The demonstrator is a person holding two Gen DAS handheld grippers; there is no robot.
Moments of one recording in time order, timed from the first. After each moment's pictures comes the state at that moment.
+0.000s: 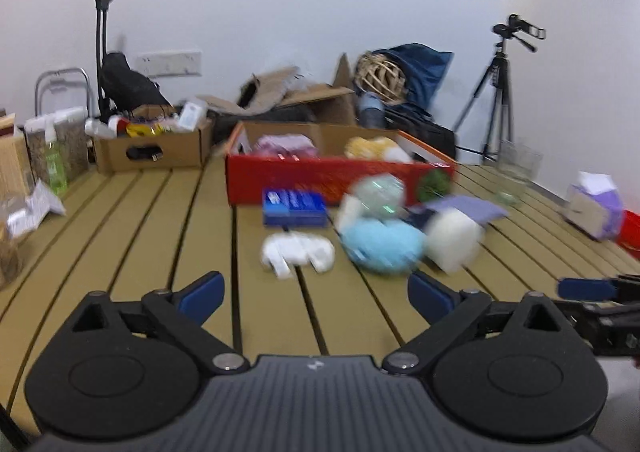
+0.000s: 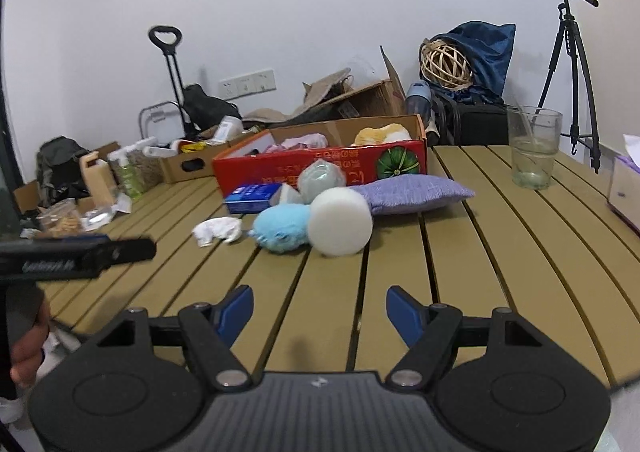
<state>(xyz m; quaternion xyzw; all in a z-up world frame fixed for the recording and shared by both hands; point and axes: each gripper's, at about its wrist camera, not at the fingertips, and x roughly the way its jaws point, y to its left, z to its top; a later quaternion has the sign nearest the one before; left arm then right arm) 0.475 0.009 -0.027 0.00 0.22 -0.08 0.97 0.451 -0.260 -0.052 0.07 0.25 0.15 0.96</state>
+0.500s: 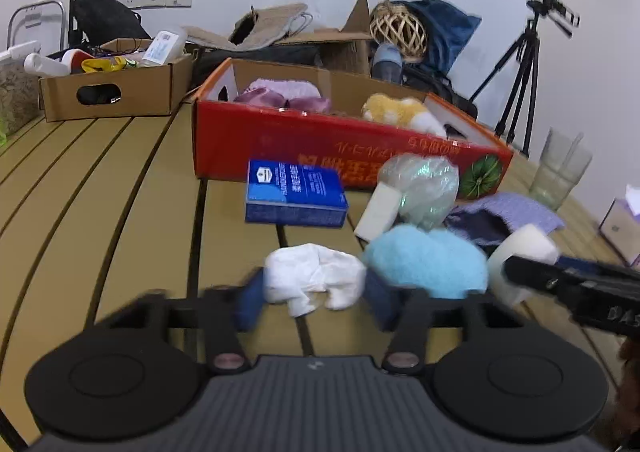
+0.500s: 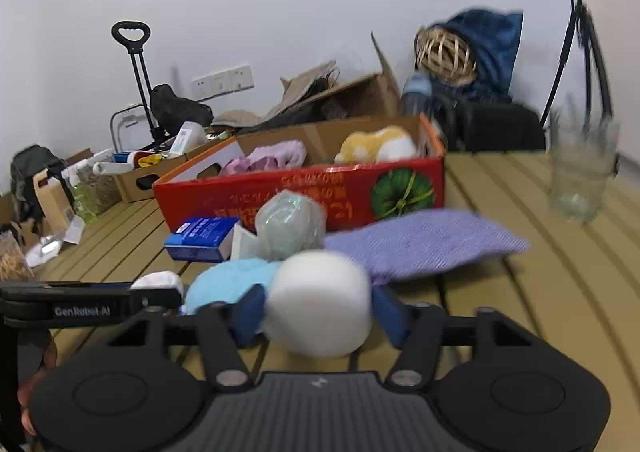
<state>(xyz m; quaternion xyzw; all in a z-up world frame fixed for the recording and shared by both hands) 0.590 0.018 -0.060 -0.06 0.31 -0.10 0.94 0.579 -0.246 -0.066 0.09 0.26 0.14 0.95</state>
